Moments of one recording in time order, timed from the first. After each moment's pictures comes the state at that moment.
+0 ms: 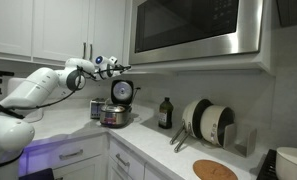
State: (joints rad) arm 0.54 0.68 0.02 -0.91 -0.32 3.01 -0.03
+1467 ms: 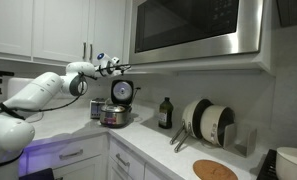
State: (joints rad) arm 0.55 0.79 0.02 -0.65 -0.32 2.65 -0.08
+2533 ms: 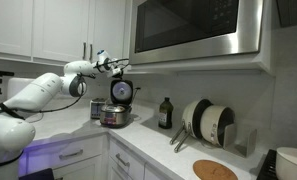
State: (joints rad) arm 0.57 0.81 0.03 -0.53 -0.32 2.26 -0.28
